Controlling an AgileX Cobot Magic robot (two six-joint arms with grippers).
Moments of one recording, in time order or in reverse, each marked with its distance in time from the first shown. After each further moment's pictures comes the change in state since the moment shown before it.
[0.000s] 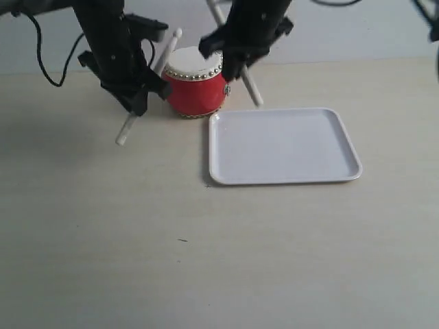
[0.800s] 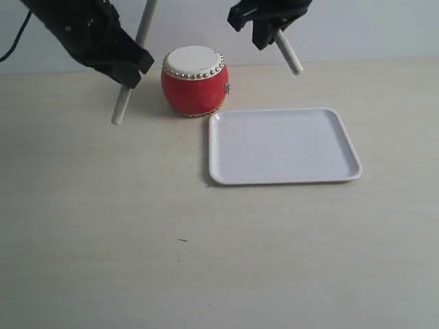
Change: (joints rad) left arm 0.000 -0.433 0.459 -0.150 -0.309 0.139; right arm 0.000 -0.247 0.181 -0.162 0.001 -0.043
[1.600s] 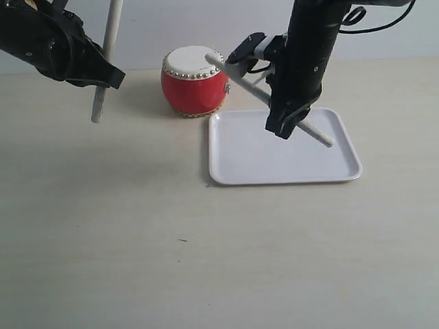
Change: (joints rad) left arm 0.030 -0.196 0.291 0.009 -0.305 0.031; right arm 0.000 0.034 0.329 -0.018 -0.038 -0.384
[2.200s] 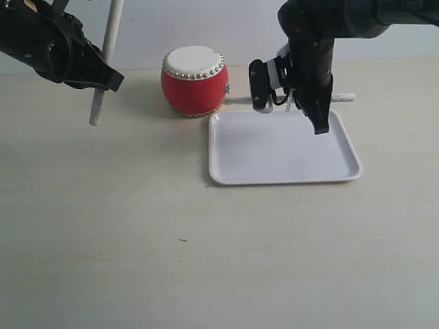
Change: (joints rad) left arm 0.000 0.000 0.000 0.006 0.016 0.002; right arm 0.000 0.113 0.000 -0.506 -0.249 -0.252
